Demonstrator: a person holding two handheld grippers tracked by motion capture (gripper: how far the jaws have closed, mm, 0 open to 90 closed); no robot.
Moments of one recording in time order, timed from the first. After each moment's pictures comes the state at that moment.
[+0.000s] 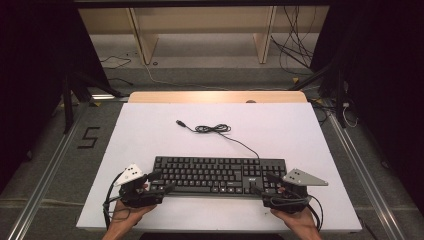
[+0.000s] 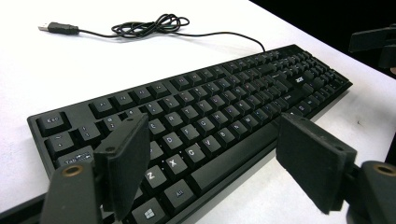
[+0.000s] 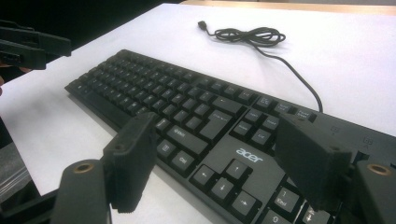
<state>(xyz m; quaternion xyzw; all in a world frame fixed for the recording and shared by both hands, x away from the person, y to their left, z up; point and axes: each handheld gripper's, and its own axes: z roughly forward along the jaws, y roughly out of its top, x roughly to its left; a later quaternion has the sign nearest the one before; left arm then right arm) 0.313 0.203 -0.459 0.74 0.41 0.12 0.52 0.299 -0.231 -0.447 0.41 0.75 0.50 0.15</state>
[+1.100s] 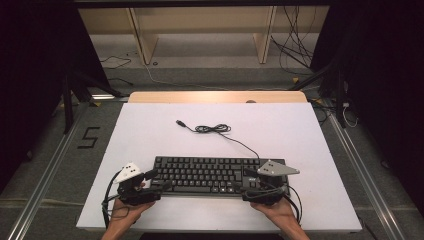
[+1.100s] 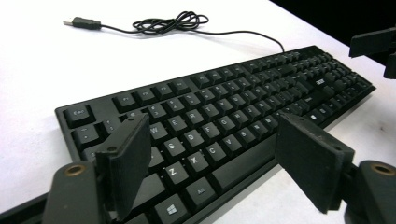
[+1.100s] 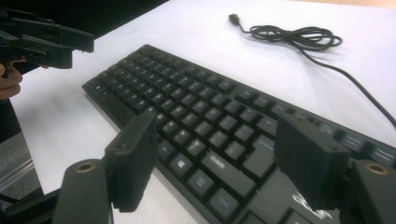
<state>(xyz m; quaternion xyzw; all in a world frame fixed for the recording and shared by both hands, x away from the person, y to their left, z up) 0.319 0.209 -0.462 0.73 0.44 0.13 0.50 0.324 -0.179 -0.447 0.37 0.78 0.49 0.12</state>
